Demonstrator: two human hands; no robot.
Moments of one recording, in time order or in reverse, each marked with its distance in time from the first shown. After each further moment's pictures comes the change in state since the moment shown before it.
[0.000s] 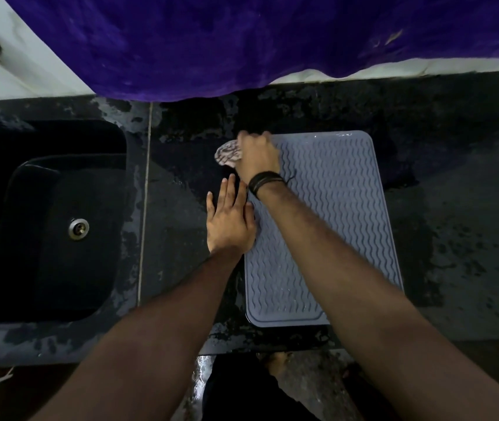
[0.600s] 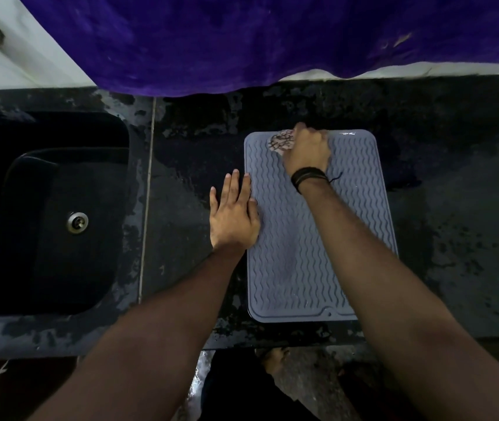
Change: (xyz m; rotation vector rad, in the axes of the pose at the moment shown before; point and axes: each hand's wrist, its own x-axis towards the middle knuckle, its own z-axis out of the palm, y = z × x) left_hand -0.003 -0.002 0.004 -0.020 0.036 0.022; right_hand -0.001 0.069 -0.015 -0.048 0.057 0.273
